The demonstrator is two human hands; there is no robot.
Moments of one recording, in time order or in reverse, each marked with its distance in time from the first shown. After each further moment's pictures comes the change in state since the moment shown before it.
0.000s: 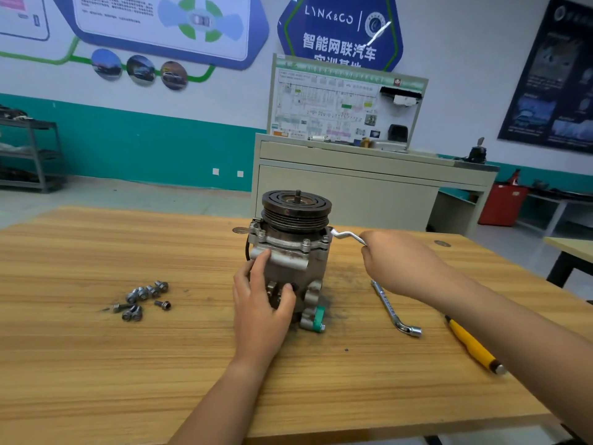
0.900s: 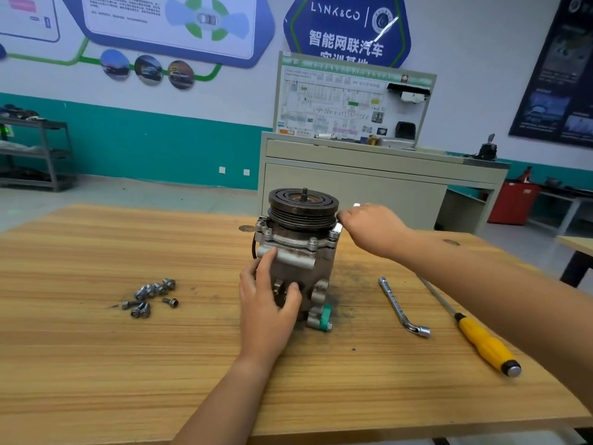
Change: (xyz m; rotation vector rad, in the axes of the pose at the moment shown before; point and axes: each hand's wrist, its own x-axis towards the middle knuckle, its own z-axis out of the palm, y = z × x) left_hand 0.000 0.001 -0.003 -0.015 -0.021 0.011; right_hand 0.079 0.008 0.026 -0.307 0.195 -0.371
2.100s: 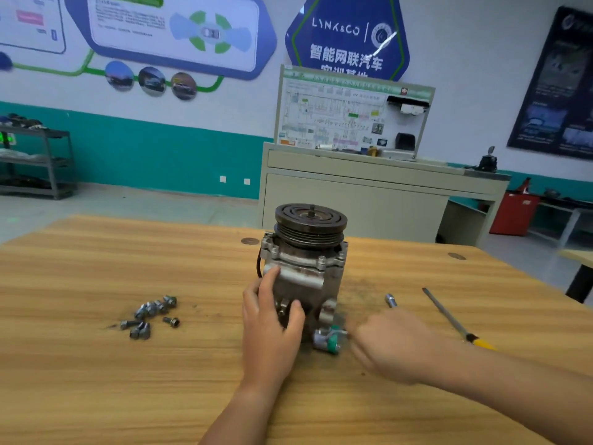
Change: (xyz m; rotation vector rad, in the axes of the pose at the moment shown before) left_hand 0.002 -0.002 0.000 -0.021 0.046 0.023; right_hand -0.085 -0.060 -0.025 0.142 -0.496 -0.164
